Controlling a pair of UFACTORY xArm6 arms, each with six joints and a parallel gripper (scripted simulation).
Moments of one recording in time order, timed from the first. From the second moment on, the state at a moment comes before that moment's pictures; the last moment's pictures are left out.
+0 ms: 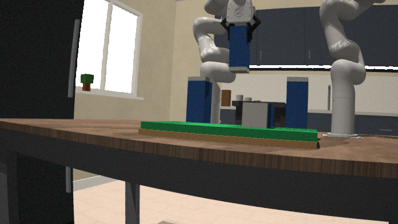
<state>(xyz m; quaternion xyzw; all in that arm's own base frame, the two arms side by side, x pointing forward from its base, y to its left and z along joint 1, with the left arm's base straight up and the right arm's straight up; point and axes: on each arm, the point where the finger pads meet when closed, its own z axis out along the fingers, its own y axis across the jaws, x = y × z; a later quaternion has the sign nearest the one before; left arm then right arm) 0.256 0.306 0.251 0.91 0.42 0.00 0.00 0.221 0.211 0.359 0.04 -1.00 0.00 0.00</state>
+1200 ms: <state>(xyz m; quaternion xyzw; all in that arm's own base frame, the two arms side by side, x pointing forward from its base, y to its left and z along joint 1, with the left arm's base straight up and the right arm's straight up) 0.256 0.306 0.251 0.91 0.42 0.00 0.00 0.207 0.261 0.359 0.04 -1.00 0.00 0.00</state>
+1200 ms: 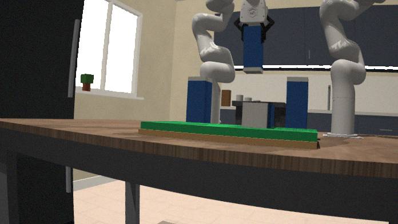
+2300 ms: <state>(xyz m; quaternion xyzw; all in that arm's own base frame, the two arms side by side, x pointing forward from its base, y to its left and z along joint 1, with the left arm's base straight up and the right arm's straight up) 0.256 0.306 0.251 0.91 0.42 0.00 0.00 0.159 0.275 0.359 0.04 -1.00 0.00 0.00</state>
